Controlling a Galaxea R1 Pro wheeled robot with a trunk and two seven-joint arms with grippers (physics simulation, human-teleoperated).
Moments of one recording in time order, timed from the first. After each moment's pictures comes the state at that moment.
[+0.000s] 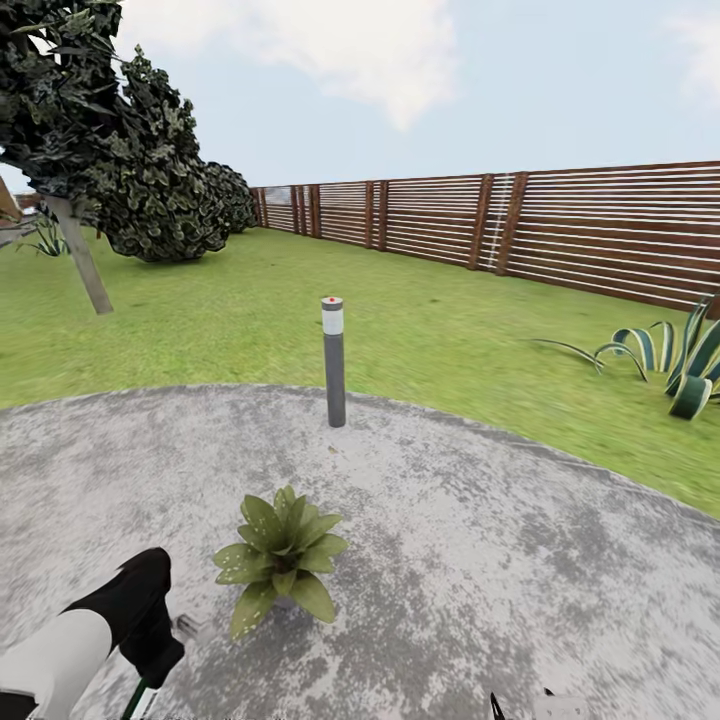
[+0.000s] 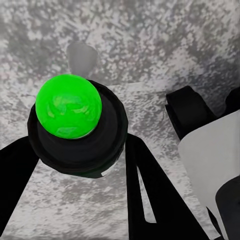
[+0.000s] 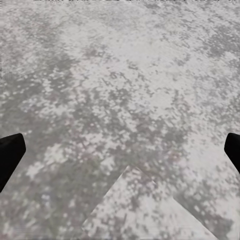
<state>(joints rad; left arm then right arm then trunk) -0.73 0.23 -0.15 -0.38 -0.89 0.89 -1.07 -0.35 -0.08 -0.26 -0.03 0.31 -0.71 -0.02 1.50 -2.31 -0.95</state>
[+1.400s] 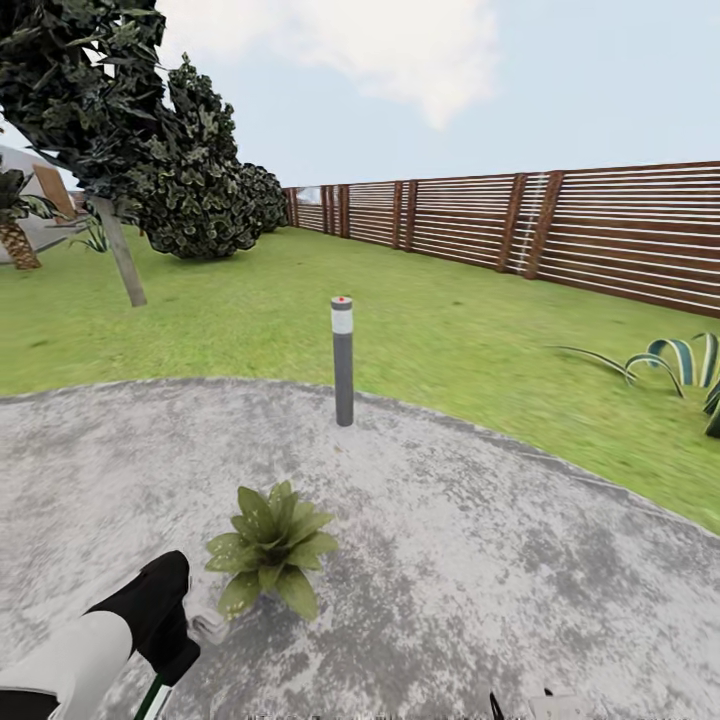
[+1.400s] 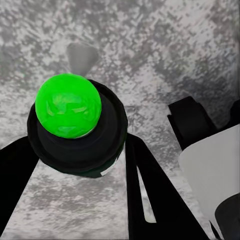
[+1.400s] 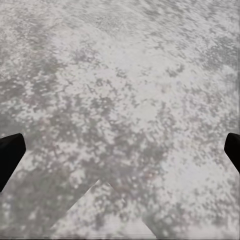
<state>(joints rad) -0.72 0.17 -0.13 -0.37 -0.88 0.90 -0.96 -0.35 -0.08 -0.26 -0.03 0.31 -0.71 -0.02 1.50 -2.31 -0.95</state>
